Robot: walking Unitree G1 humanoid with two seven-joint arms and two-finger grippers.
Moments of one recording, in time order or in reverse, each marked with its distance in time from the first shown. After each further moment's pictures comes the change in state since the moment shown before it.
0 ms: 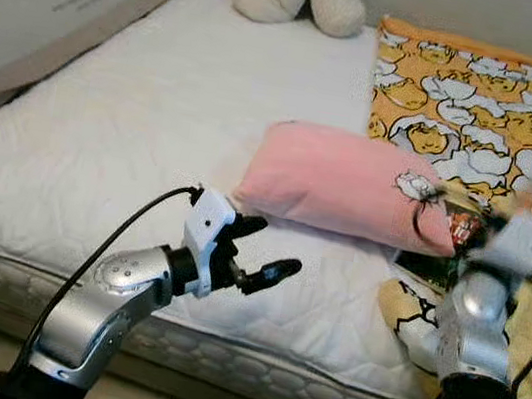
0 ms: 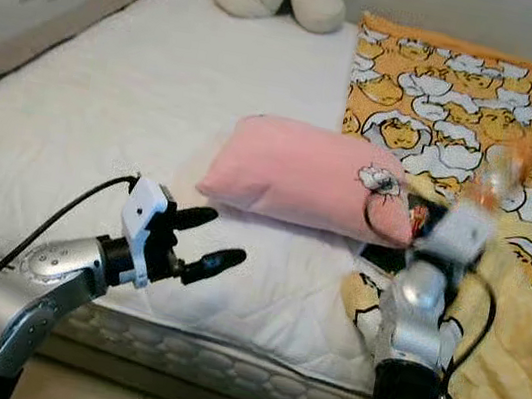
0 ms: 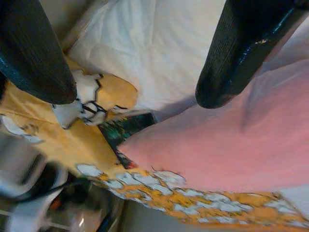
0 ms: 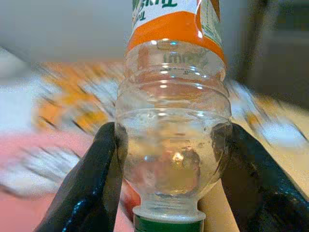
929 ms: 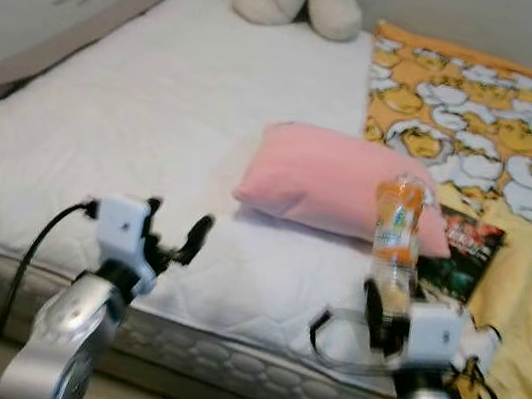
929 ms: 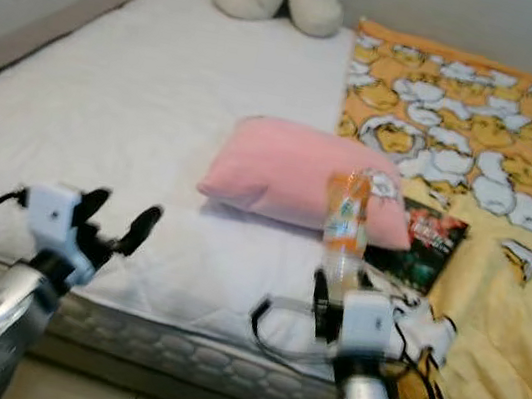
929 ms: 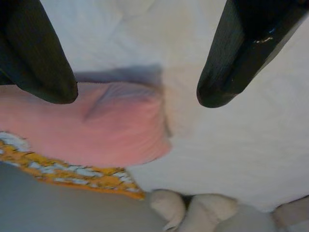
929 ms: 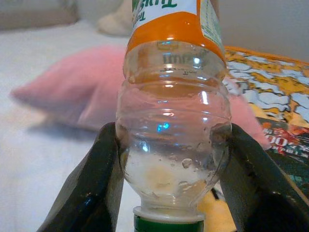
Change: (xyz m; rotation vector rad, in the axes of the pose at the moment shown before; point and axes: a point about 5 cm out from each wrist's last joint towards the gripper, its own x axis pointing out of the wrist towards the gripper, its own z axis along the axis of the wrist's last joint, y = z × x) left arm -0.053 0.025 -0.014 -0.018 -0.128 0.613; right arm -0.136 0.012 -0.032 -0.036 0.121 0.573
